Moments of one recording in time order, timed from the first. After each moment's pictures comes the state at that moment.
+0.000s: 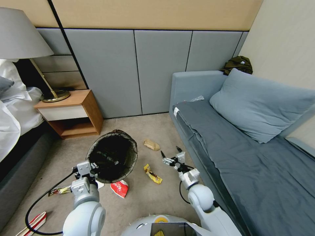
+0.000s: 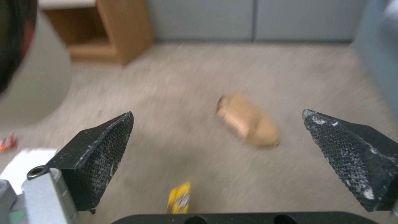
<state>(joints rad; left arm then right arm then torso) 1.72 -1.52 -0.64 -2.43 -0.08 0.45 -0.43 -1.25 1.24 0.06 1.83 0.30 -0.21 -0.03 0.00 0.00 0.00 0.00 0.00</state>
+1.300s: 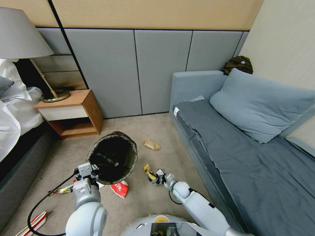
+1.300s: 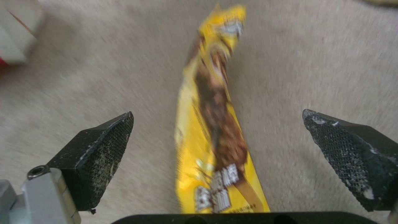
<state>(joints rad) 1.73 -1.55 -0.62 -2.41 -0.04 0.43 -0.43 -0.96 1.32 -0.17 1.14 0.17 -0.10 -0.21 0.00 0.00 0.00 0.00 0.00</state>
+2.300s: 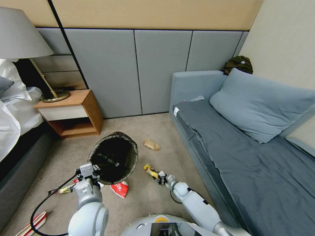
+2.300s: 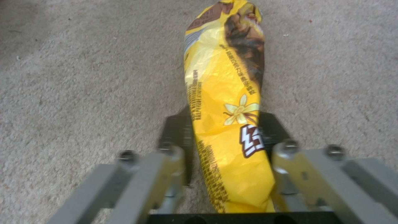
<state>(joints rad) 1.73 -1.55 -0.61 -2.40 -0.03 0.42 -0.43 -0.95 1.35 -0.14 1.05 0.14 -0.03 -0.22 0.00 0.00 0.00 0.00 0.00</state>
